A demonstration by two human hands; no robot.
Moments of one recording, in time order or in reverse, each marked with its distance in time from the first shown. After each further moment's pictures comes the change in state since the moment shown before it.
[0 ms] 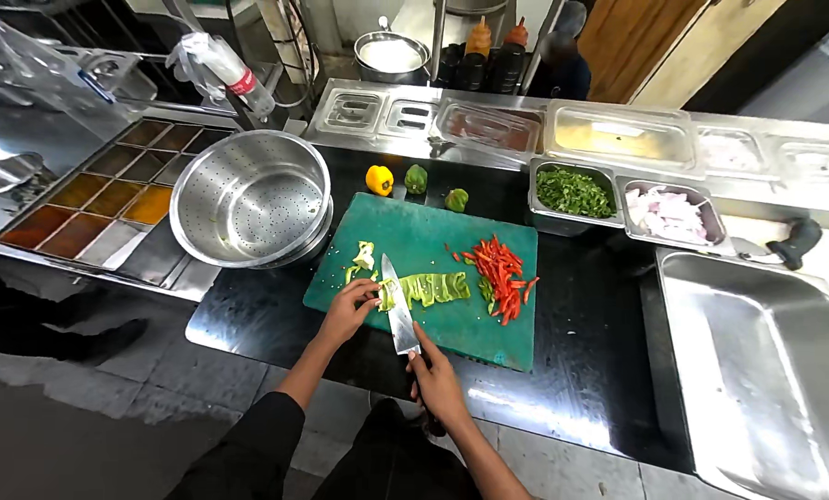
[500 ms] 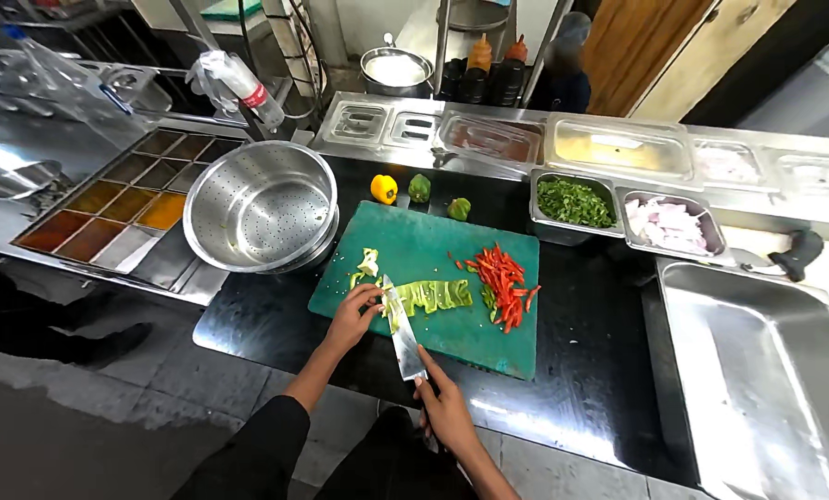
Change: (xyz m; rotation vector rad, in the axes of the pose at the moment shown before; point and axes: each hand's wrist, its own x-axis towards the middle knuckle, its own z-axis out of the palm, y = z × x) left_hand -0.002 0.001 0.003 0.048 0.074 0.057; right_hand -0.016 0.016 -0.004 -0.027 -0.056 -0.019
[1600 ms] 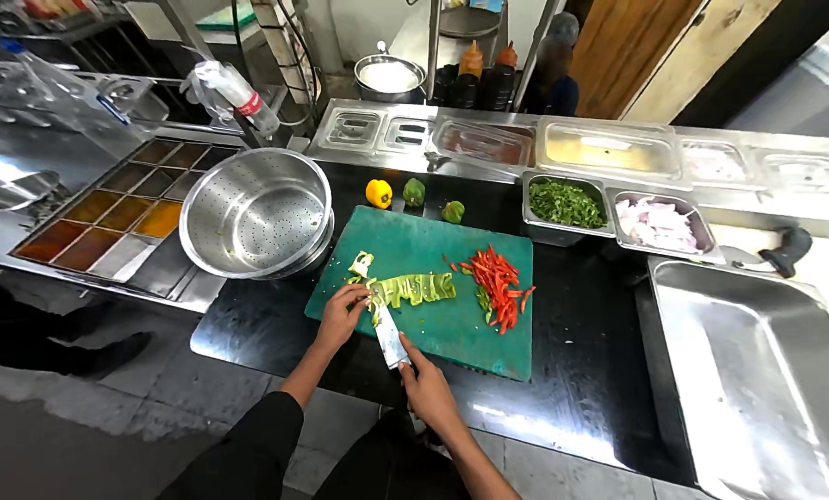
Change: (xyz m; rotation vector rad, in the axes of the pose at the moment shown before) left_hand 0.006 -0.008 -0.005 0.039 0.088 -0.046; right_hand 0.022 -0.030 0.005 -0.336 -0.032 0.036
